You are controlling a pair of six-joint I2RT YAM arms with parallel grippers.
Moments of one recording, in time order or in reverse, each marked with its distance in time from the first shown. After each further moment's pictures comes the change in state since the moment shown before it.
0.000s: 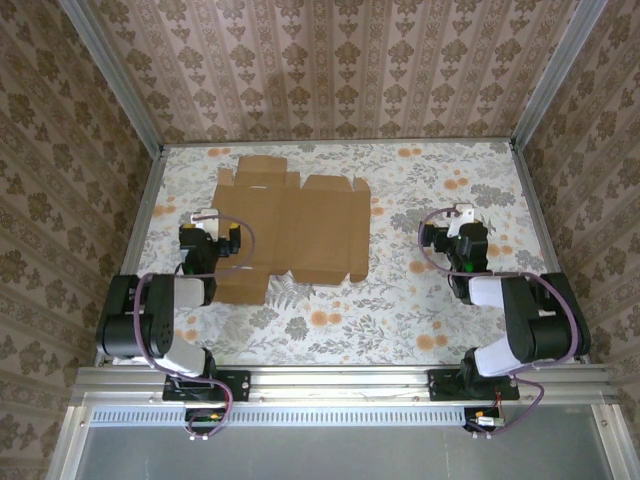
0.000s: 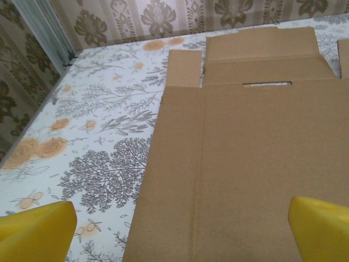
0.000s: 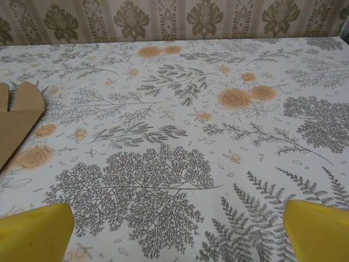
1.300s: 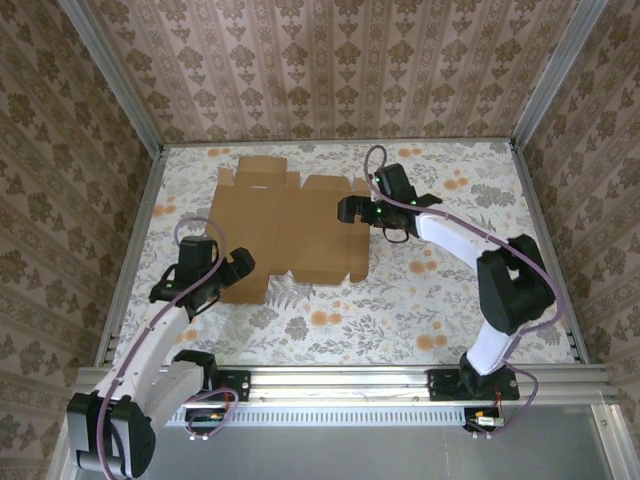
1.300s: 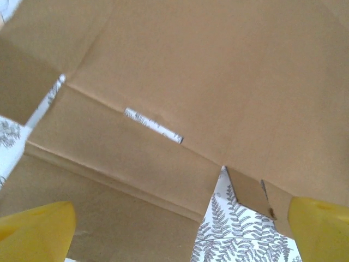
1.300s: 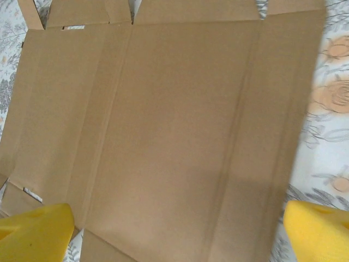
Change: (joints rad) left arm -0.127 -0.577 0.164 -1.296 0.191 -0.784; right arm 0.412 0.311 0.866 -1.030 -0.243 0.473
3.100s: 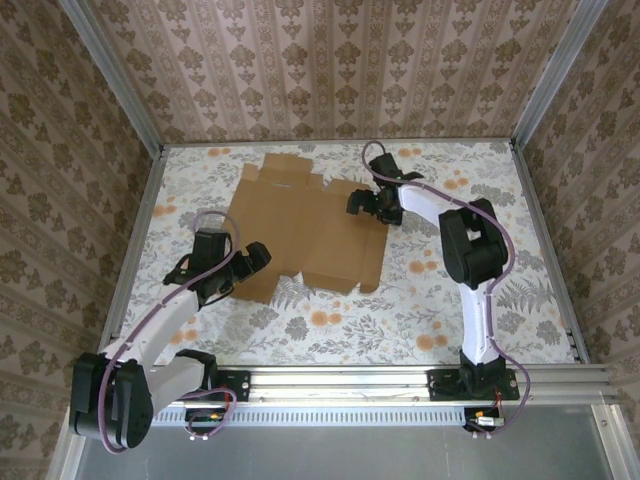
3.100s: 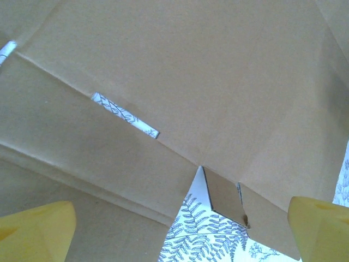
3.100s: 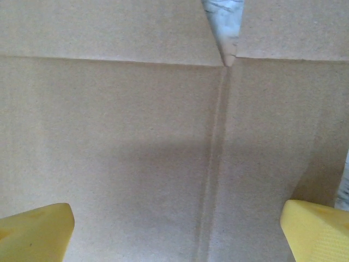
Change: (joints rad) left arm -0.085 0.165 0.030 0.146 0.108 -0.071; right arm -0.107 0.364 0.297 -0.228 0.089 0.045
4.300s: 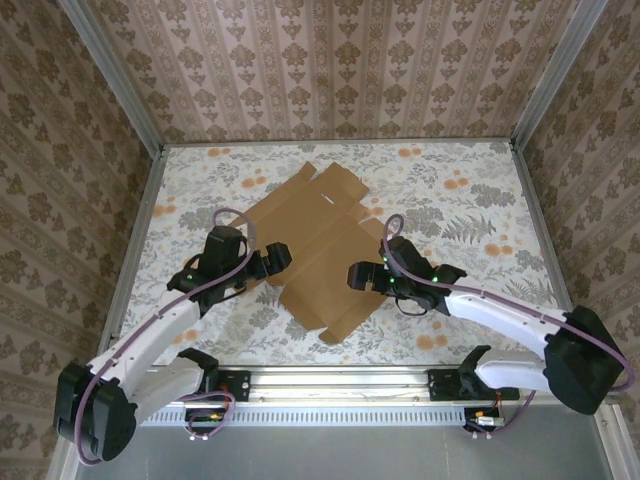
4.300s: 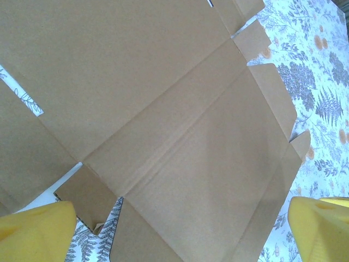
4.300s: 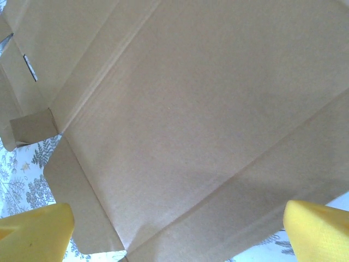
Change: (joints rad) left arm -0.196 -0.085 0.055 0.005 0.003 0.029; right arm 0.385 -0.927 -0.874 0.201 0.099 0.248
